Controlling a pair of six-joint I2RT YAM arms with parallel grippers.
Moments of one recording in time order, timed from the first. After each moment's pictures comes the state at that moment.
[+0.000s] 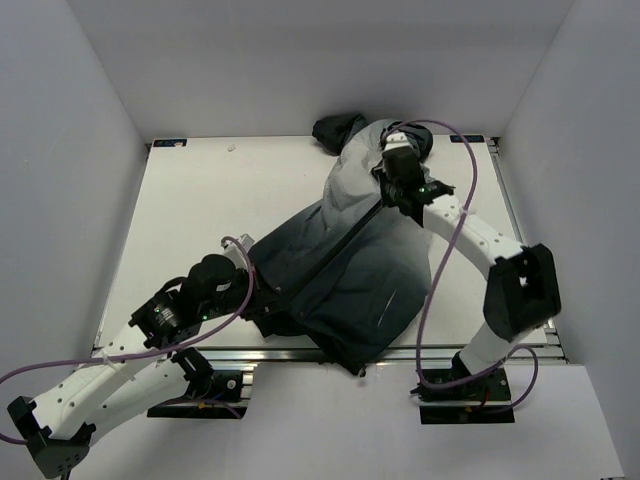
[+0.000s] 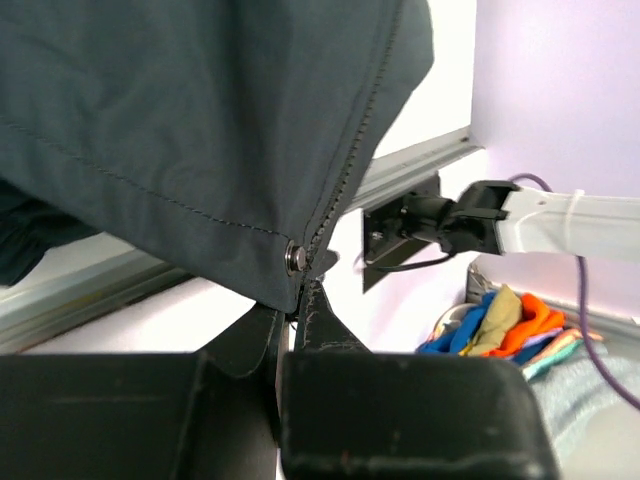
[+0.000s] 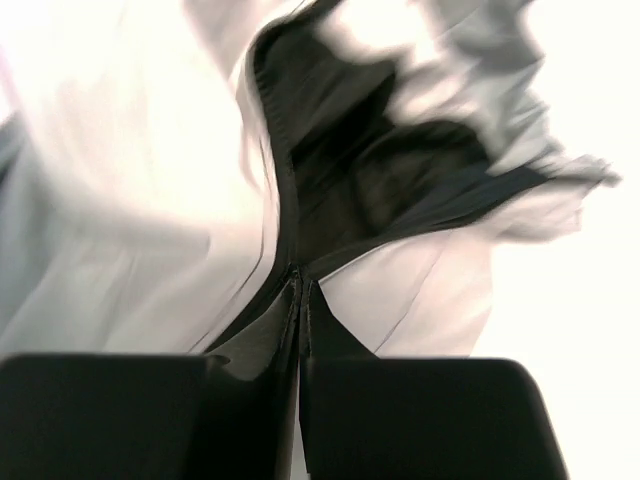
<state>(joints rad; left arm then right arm) -0.81 0.66 0.74 -0.64 0.16 -0.98 0.53 1.59 1.27 -0.36 0.31 0.10</state>
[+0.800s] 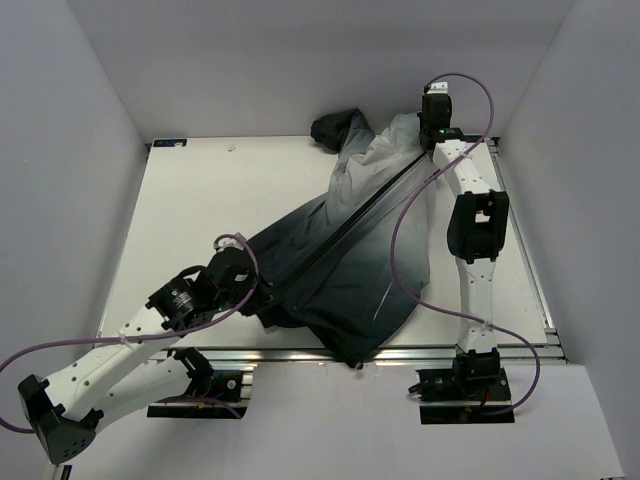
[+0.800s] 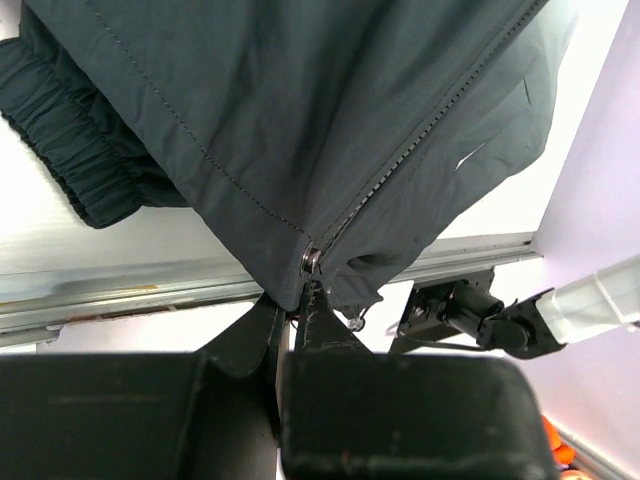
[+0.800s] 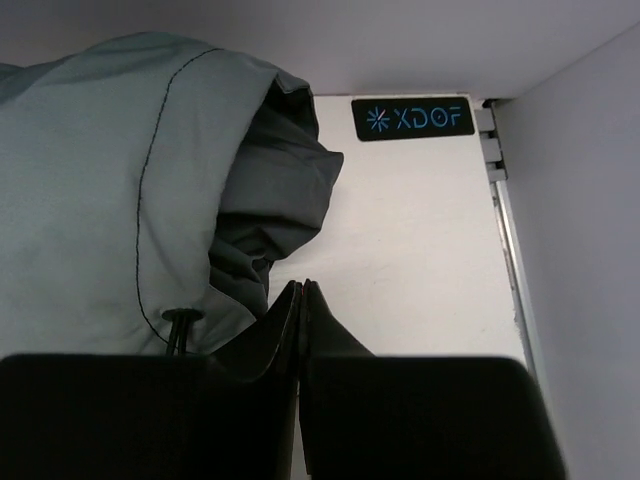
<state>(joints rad) -0.80 0.80 0.78 -0.79 -0.05 -1.14 0.13 2.43 2.27 -0.38 0.39 -0.11</state>
